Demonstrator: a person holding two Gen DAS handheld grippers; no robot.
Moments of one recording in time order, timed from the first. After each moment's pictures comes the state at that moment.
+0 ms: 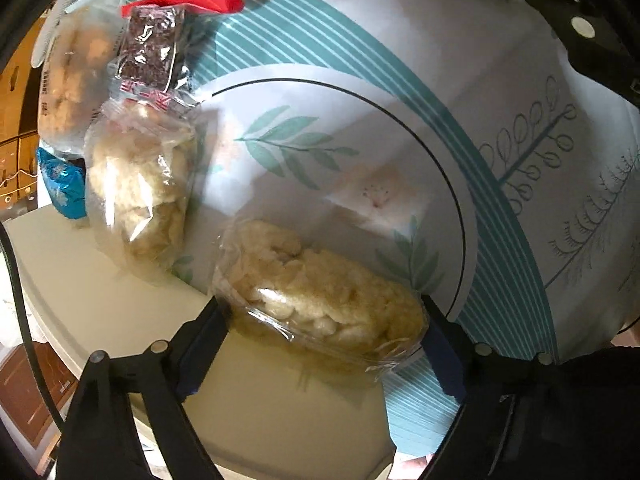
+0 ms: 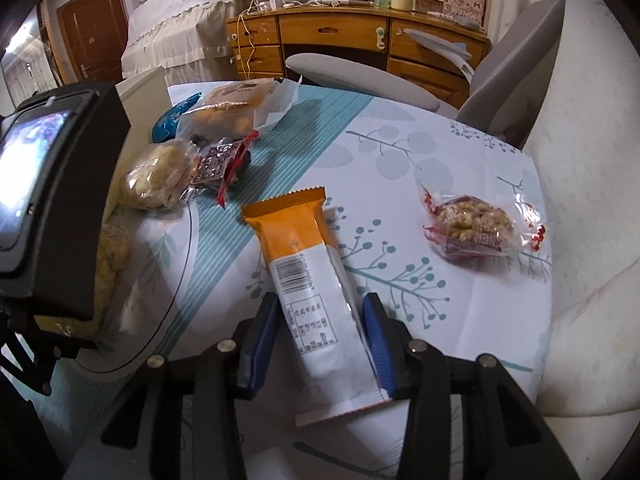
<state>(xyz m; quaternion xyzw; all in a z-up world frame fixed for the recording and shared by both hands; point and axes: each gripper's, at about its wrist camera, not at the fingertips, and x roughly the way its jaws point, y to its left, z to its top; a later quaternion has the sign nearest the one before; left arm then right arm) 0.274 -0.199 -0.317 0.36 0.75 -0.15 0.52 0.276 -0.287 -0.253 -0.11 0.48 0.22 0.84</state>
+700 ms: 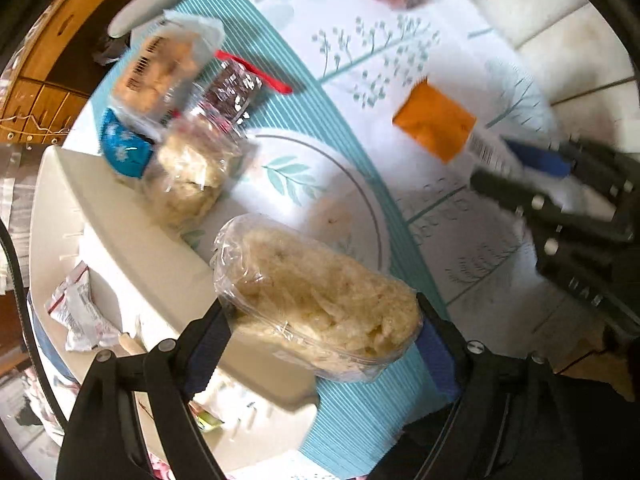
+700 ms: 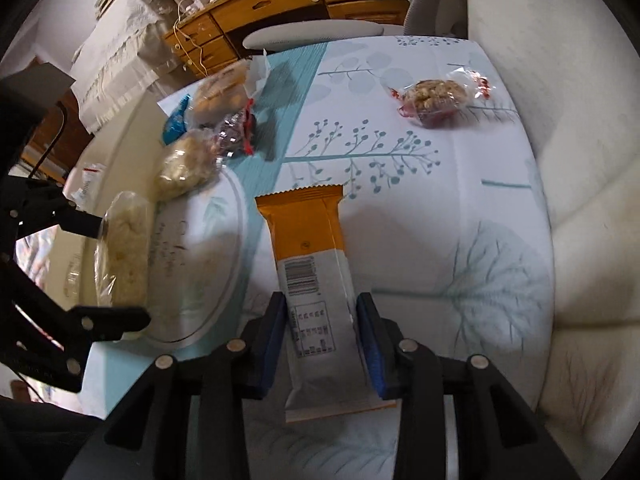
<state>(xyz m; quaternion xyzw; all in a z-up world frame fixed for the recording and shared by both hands) 0.256 -0.184 -0.215 0.22 0.72 -0.15 0.64 0.213 -0.307 -0.224 0.05 0.58 0.16 0.80</state>
